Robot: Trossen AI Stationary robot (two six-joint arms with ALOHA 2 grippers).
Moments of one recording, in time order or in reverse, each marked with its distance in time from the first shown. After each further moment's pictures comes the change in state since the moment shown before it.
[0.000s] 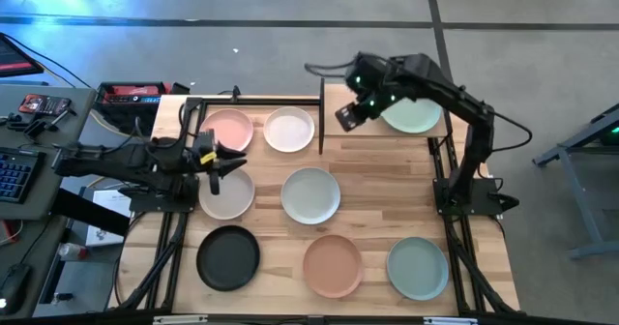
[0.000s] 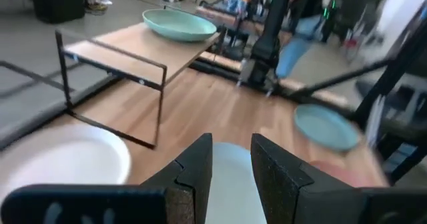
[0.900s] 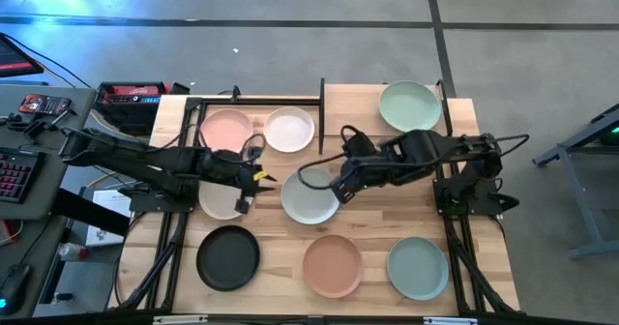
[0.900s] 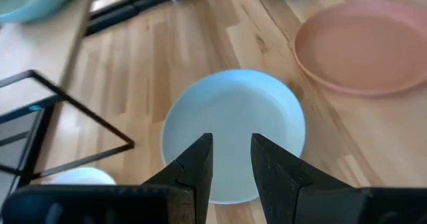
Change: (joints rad) left arm -0.001 0.533 0.121 0.065 0.220 0.581; right arm 0.563 0.000 -0.043 0.014 0.402 0.437
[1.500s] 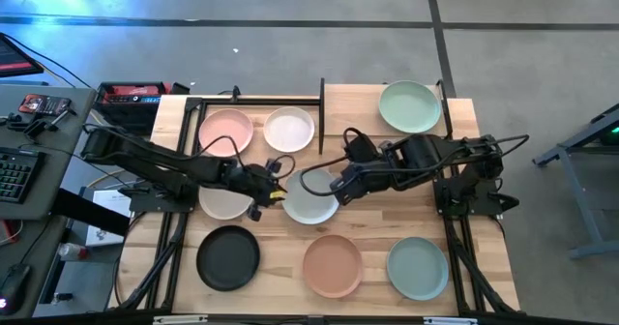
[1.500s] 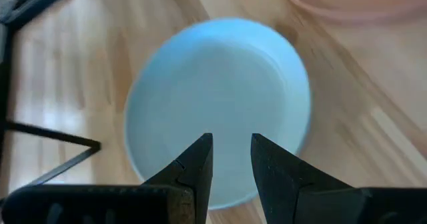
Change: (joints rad) left arm -0.017 0.290 0.000 0.119 0.005 0.187; right arm 0.031 0.000 0.000 0.000 0.055 0.029
